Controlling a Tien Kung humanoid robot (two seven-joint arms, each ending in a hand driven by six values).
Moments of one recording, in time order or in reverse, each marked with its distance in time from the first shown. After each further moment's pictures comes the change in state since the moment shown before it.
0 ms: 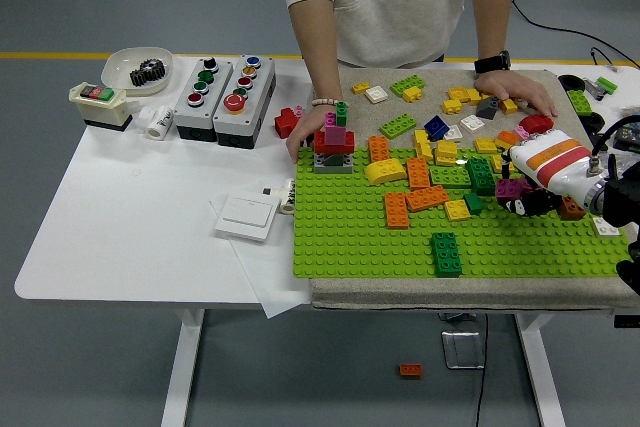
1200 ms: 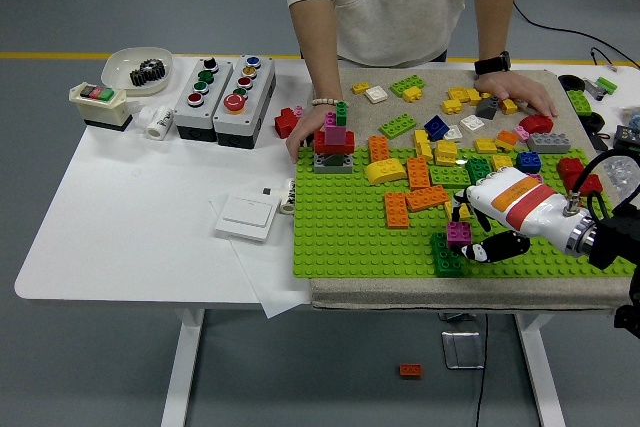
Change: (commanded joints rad) left arm 0.012 -0.001 -0.012 0.001 0.023 -0.008 0.005; right arm -0.105 -0.100 -0.061 0.321 0.188 0.011 0.058
